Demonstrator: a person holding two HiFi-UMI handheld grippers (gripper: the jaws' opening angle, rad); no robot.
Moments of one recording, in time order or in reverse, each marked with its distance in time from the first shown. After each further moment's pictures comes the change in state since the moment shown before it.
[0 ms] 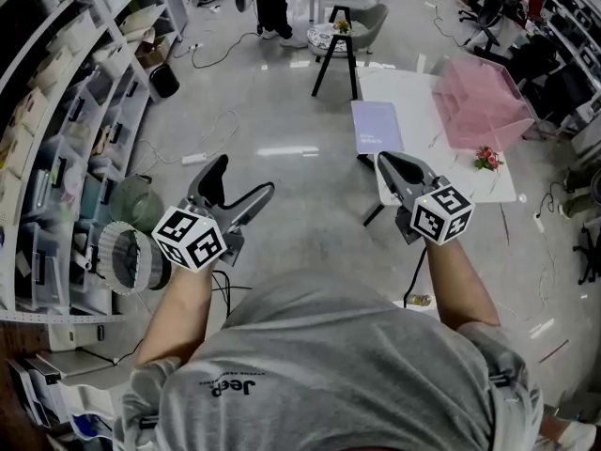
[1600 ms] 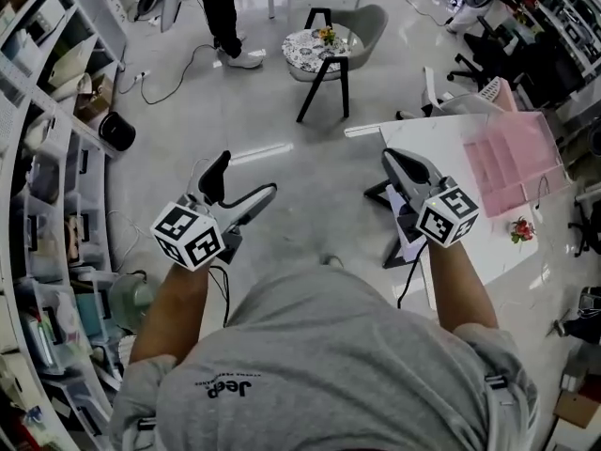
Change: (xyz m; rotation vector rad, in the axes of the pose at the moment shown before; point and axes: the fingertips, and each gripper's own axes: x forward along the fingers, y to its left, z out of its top) left arm 0.333 0.400 0.062 -0.044 0.132 -0.248; right arm 0.392 -0.254 0.048 0.077 -0.009 -0.192
